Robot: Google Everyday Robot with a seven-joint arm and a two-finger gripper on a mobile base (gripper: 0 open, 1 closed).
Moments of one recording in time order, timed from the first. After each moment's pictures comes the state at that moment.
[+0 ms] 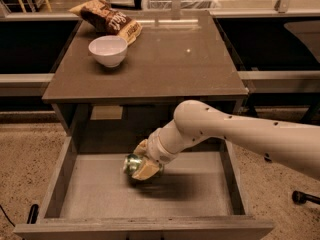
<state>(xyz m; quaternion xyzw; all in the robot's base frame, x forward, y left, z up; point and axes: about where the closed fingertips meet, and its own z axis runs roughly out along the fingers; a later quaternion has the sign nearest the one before) 0.483 0.064 0.635 -0.68 0.65 0.24 0.24</state>
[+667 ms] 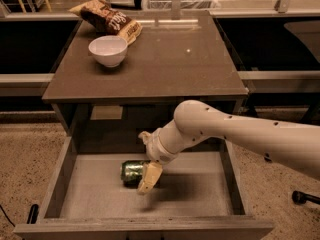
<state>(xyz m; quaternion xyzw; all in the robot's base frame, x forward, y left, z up) 0.483 0.064 0.635 -0.68 0.65 0.24 0.24</state>
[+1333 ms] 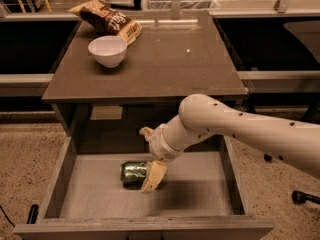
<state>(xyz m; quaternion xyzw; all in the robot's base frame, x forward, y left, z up) 0.474 0.055 0.663 -0.70 0.63 0.23 0.25</state>
